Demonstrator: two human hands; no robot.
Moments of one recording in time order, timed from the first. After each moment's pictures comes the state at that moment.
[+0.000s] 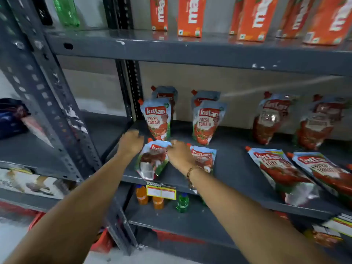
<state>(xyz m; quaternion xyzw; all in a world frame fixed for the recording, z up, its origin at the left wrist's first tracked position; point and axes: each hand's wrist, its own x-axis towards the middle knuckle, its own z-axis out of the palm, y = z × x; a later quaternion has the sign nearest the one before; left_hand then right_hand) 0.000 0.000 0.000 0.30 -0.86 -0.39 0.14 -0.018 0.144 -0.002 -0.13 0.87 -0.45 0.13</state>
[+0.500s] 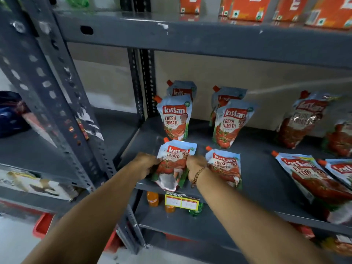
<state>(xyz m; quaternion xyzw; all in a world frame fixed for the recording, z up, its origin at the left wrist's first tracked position) -0.023 -0.054 -0.075 0.36 -0.66 -0.66 -0.06 -0.063 0.083 -0.065 0.20 0.73 -0.63 0.18</state>
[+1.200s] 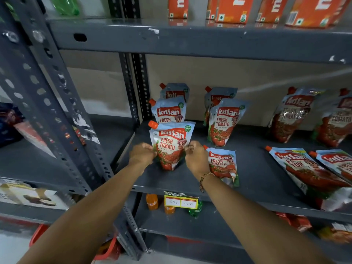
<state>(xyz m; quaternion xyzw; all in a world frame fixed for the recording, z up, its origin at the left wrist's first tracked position) -0.029 -0.052 -0.053 0.34 -0.77 -0.54 0.07 -0.060 0.102 -0.053 -0.05 0.87 -0.49 0.00</state>
